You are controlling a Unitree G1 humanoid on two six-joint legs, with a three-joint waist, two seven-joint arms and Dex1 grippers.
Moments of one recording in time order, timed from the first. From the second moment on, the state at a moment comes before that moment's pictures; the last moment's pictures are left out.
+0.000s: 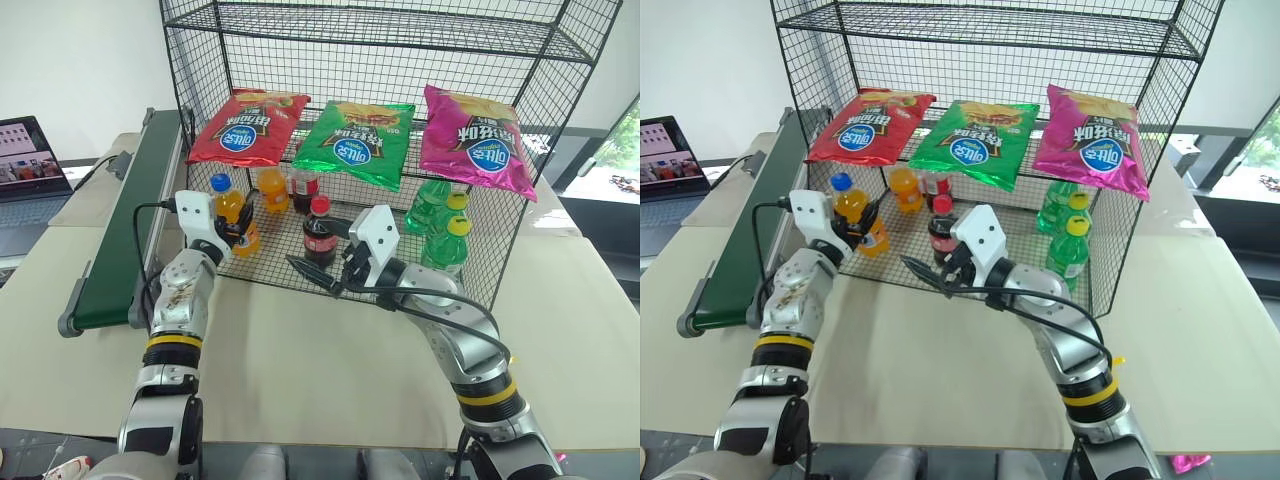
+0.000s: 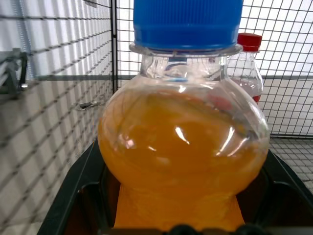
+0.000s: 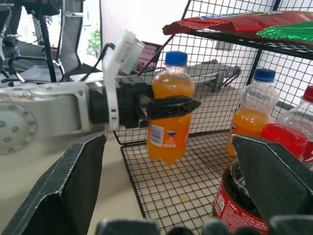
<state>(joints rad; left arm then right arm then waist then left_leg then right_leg) -0.68 0.28 0.16 0.57 -0.28 -0.06 -0.35 -0.48 -0.23 0.23 -0.31 0.25 0.45 0.54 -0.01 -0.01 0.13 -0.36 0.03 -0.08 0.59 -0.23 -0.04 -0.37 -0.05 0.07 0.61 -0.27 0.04</state>
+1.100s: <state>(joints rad) 0.03 0.42 0.18 -0.28 -0.35 0.40 -0.41 -0.13 -0.29 0.14 -0.39 0.18 0.44 0.40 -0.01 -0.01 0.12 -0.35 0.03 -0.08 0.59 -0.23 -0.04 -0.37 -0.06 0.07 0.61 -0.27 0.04</state>
